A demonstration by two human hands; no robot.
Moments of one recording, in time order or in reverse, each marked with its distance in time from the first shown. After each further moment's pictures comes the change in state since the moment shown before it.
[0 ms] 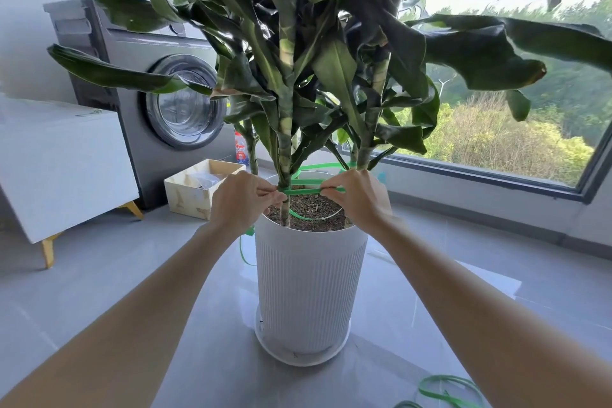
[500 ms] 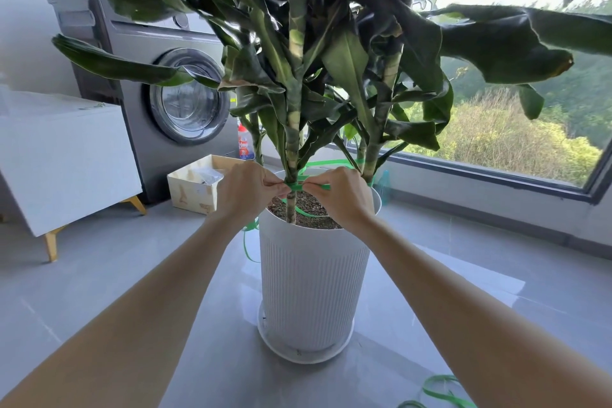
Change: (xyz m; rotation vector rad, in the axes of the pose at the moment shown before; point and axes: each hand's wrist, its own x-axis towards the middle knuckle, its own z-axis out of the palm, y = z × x) left_hand 0.008 0.004 -0.005 0.055 -0.003 -0.037; right_hand -0.001 -0.034 0.015 0.138 0.019 0.063
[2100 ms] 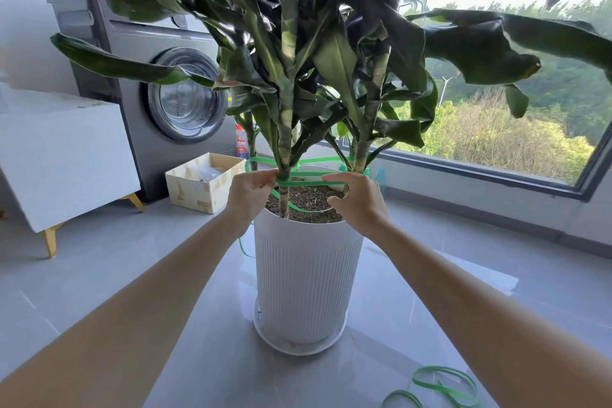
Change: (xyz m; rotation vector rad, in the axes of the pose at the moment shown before) left_hand -0.009 0.004 0.029 -0.666 0.012 -0.285; right_hand -0.018 0.037 -0.011 0.109 0.030 0.145
